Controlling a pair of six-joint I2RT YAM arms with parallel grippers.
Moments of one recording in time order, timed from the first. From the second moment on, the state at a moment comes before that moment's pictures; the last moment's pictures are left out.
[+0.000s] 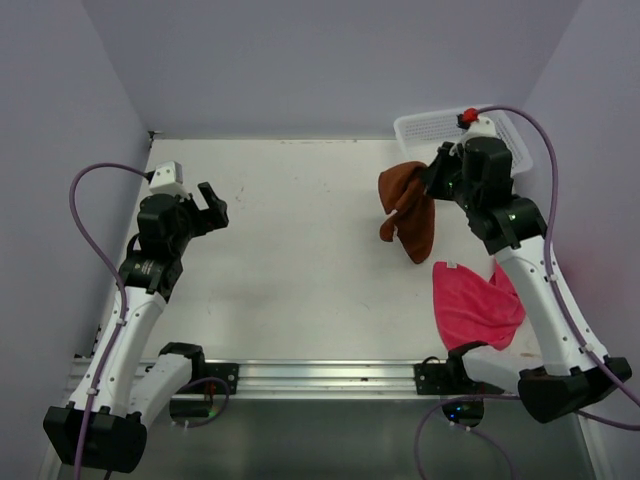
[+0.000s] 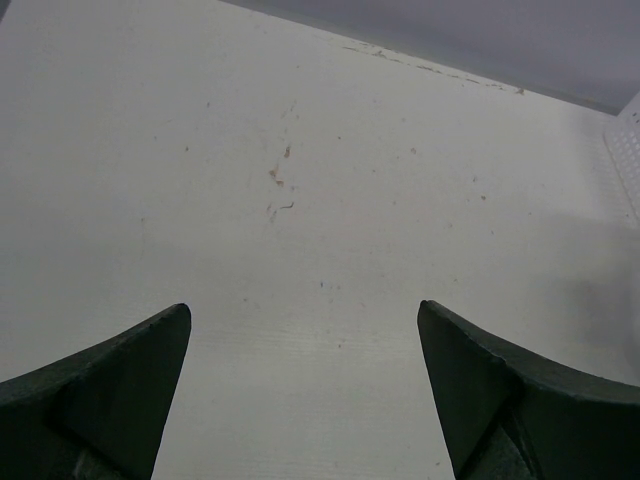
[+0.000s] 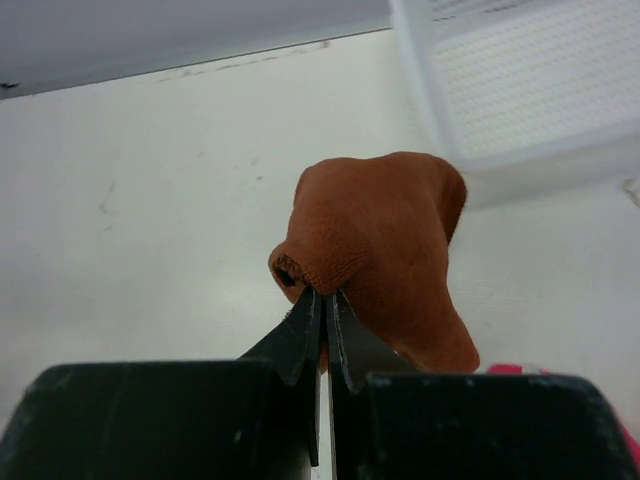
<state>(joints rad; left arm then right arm) -0.11 0.87 0.84 -0.33 -0.08 -0.34 0.30 1.14 1.37 -0.66 0.19 0.37</state>
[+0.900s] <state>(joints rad) -0.11 0.86 0.84 -0.33 -0.09 -0.34 0.63 1.79 1.60 -0.47 -0.23 0.44</state>
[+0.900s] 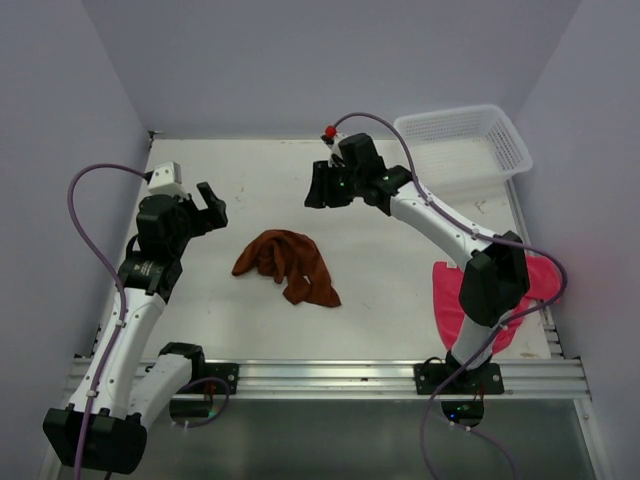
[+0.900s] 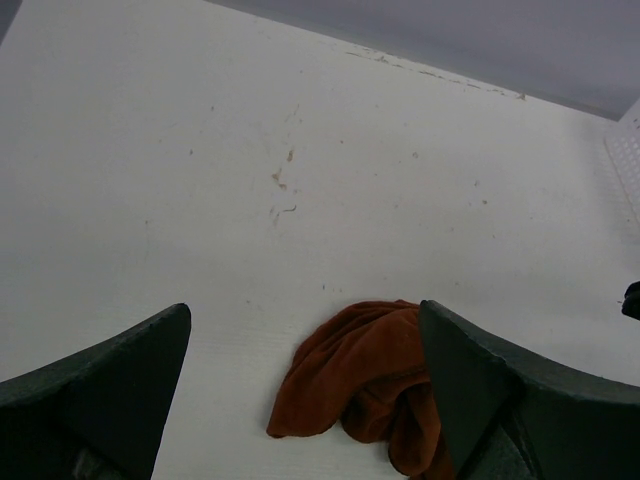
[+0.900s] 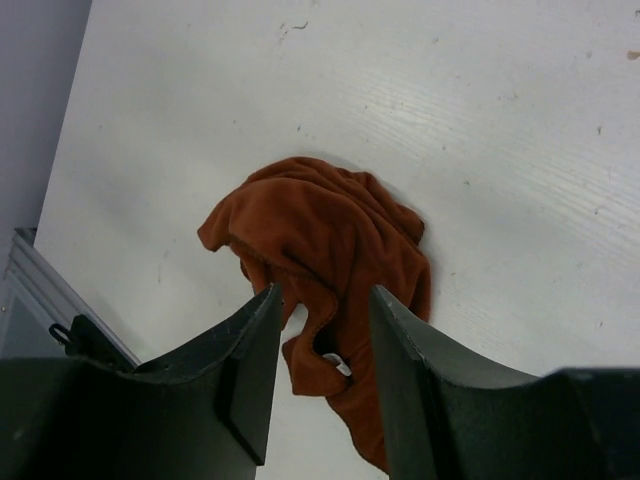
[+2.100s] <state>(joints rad) -0.11 0.92 0.84 -0.32 -0.03 -0.34 0.82 1.82 1.10 -0.24 -0.34 0.27</state>
